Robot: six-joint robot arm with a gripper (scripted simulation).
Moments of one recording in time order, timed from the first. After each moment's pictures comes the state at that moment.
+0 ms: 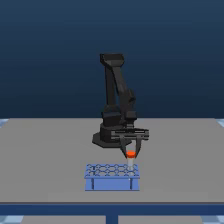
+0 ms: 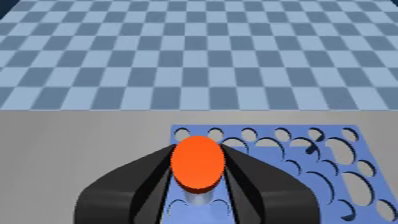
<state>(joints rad) 0.33 -0.17 0.94 0.91 -0.36 -0.71</state>
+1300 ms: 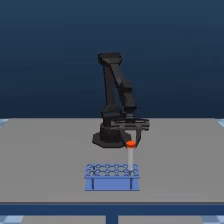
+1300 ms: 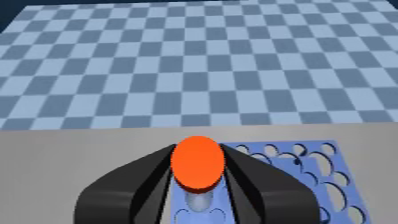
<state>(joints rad) 0.33 -0.29 0.87 1.44 -0.29 -1.24</state>
